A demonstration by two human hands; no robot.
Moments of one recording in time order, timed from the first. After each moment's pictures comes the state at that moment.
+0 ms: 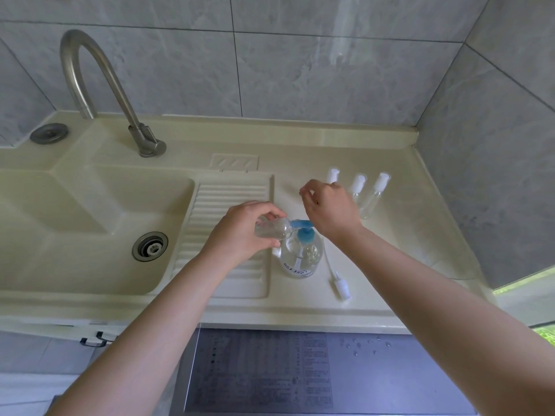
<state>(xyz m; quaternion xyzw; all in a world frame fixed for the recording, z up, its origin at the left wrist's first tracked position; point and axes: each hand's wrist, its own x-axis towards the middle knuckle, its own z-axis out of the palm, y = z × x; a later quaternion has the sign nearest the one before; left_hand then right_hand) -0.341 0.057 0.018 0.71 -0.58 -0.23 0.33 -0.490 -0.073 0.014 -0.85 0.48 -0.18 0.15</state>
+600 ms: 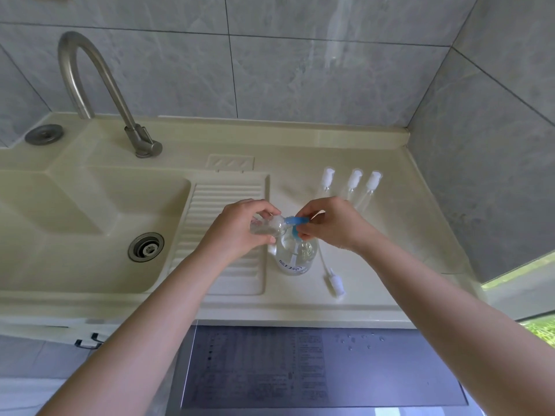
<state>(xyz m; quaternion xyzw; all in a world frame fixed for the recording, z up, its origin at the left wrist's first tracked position) -0.340 0.056 0.015 0.70 -0.59 -0.23 0.33 -0.531 -0.041 0.050 -0.80 0.42 -0.08 0.42</state>
